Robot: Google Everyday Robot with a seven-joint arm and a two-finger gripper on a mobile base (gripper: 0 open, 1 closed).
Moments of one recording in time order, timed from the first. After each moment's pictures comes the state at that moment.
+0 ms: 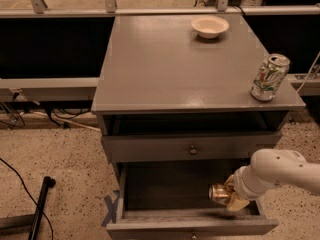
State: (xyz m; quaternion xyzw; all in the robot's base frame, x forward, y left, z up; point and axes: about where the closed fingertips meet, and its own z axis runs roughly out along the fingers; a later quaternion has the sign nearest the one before) arm 0.456 -0.249 0.496 -0.68 0.72 0.03 0.13
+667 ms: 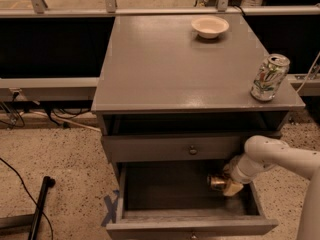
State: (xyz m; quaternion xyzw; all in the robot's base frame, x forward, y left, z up) arm 0.540 -0.269 0.432 -0.69 0.70 0.05 0.14
